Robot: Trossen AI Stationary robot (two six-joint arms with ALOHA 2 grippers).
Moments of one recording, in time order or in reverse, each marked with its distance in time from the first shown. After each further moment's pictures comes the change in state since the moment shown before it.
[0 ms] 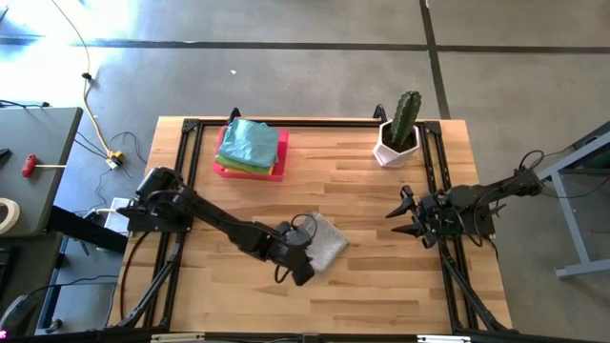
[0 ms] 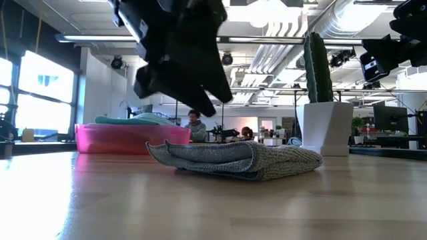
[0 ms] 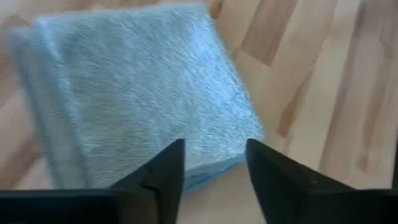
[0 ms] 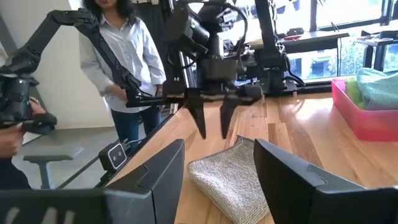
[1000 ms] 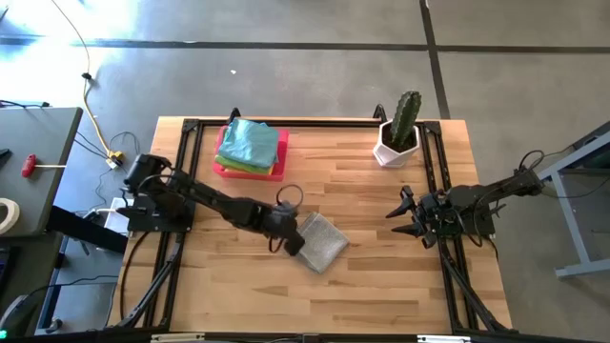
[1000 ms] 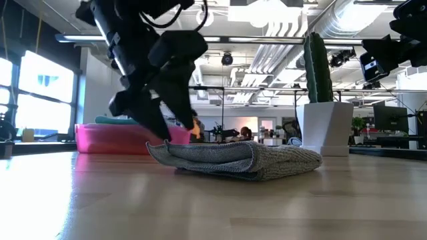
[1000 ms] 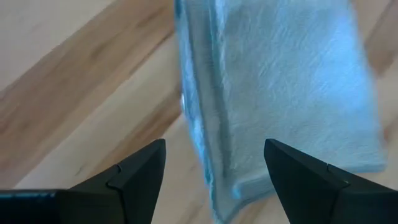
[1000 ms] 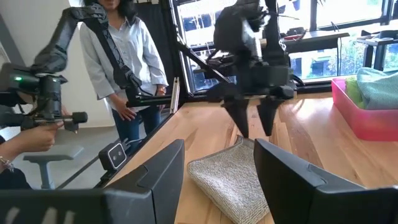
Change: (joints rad) left arm 0.160 -0.136 -0.208 -0.058 0.082 -0.119; right arm 0.000 0.002 0.000 0.000 0.000 0.000
